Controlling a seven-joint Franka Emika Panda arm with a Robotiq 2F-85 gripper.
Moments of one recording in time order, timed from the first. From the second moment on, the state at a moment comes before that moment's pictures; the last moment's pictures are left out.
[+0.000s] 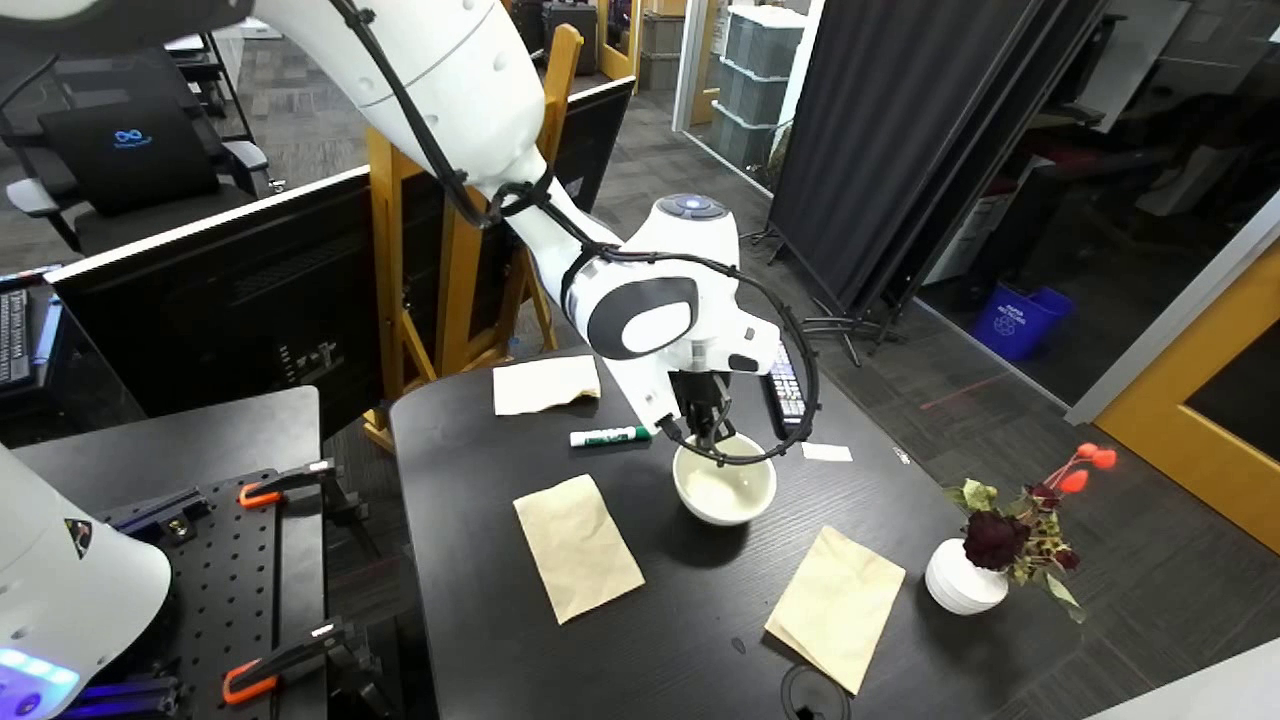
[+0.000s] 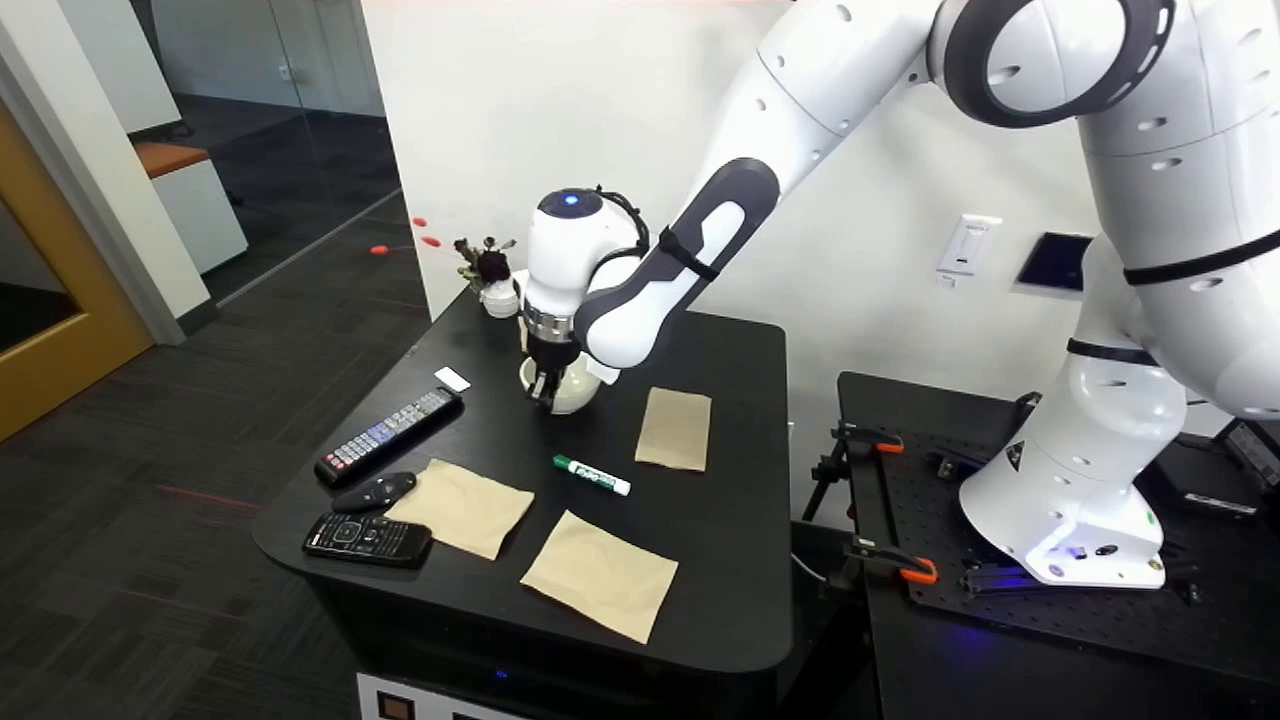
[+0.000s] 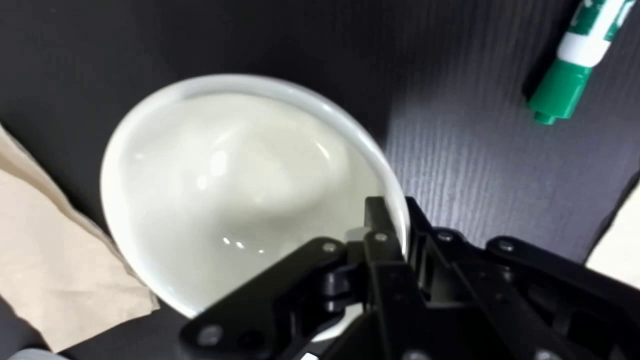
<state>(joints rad) 0.03 0.66 -0.09 -1.91 -0.10 2.75 0.06</state>
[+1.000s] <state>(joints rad) 0.06 0.66 0.07 -1.90 -0.10 2.75 -0.02</state>
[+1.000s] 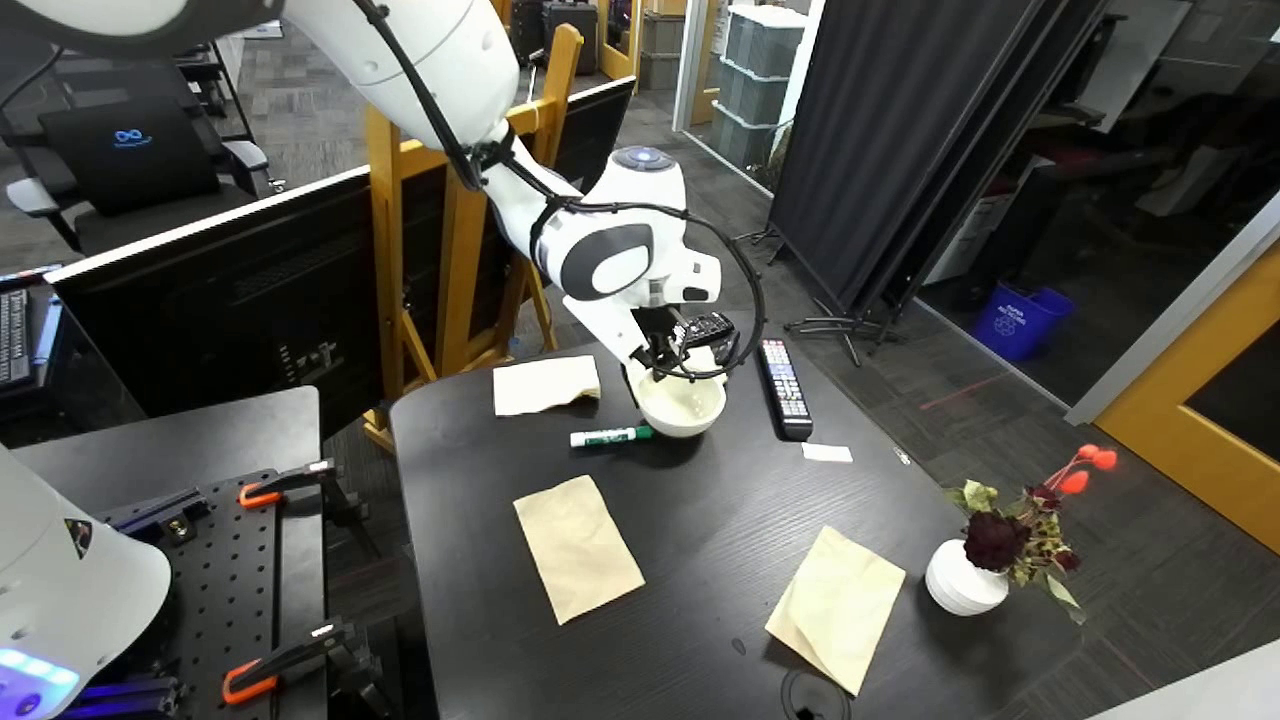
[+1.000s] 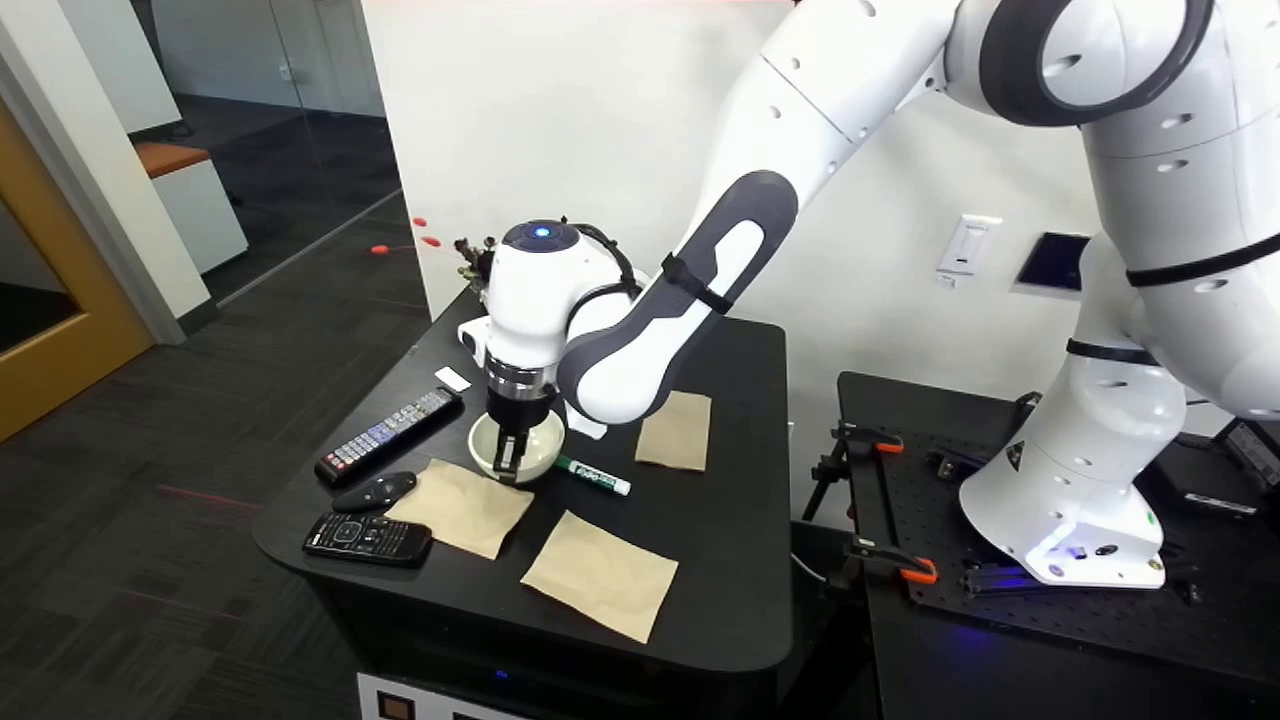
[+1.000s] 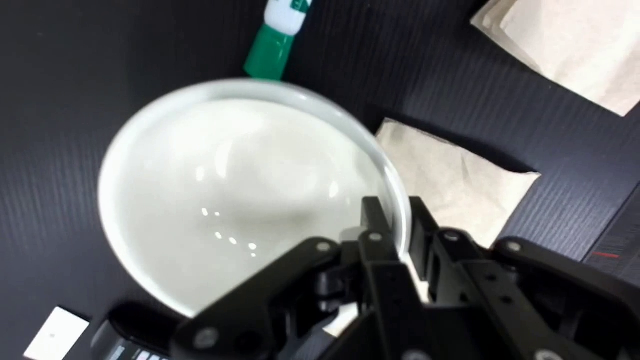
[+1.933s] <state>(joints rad) 0.04 0.50 0.06 -1.94 -0.09 2.66 -0.02</state>
